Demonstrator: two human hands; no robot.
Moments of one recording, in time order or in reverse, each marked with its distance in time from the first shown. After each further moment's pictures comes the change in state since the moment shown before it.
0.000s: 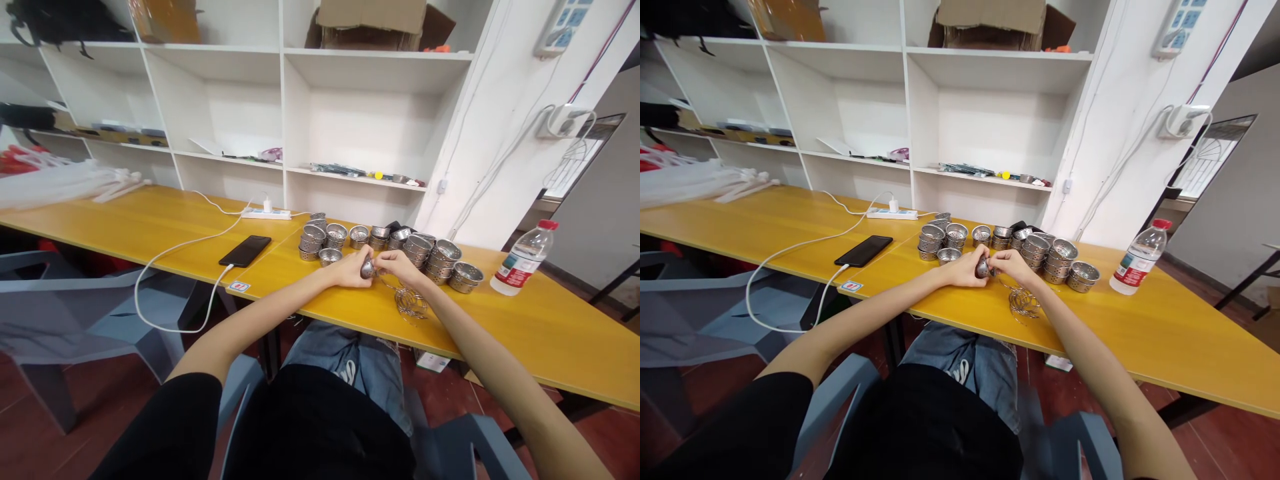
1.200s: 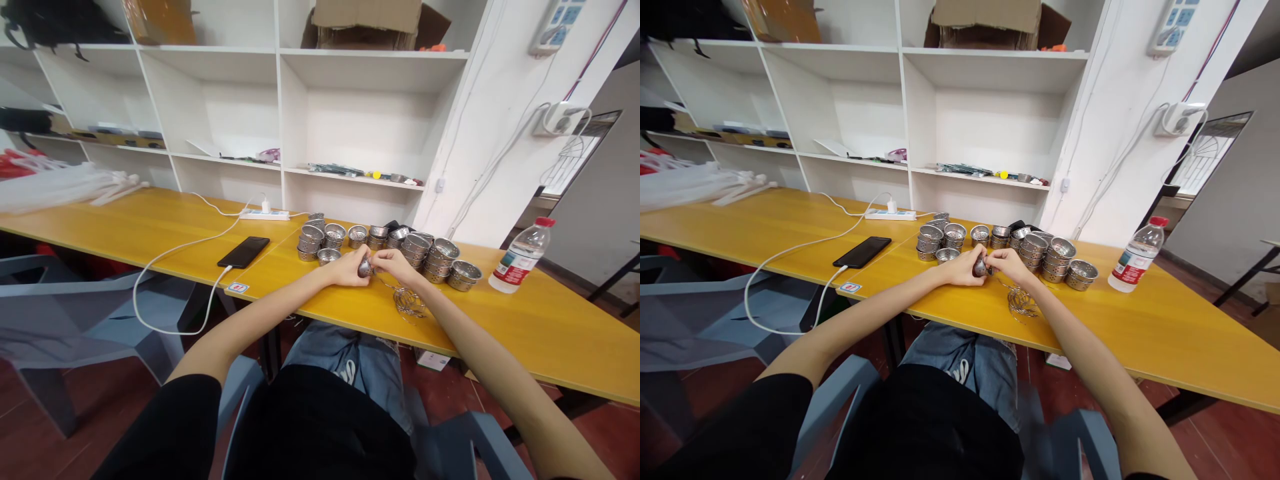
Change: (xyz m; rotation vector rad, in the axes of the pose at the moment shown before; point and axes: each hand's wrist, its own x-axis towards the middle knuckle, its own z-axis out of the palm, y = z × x) left_hand 0.001 -0.006 -0.001 0.007 -0.007 0.012; right_hand 0.003 0.003 0.005 -0.040 0.032 -0.048
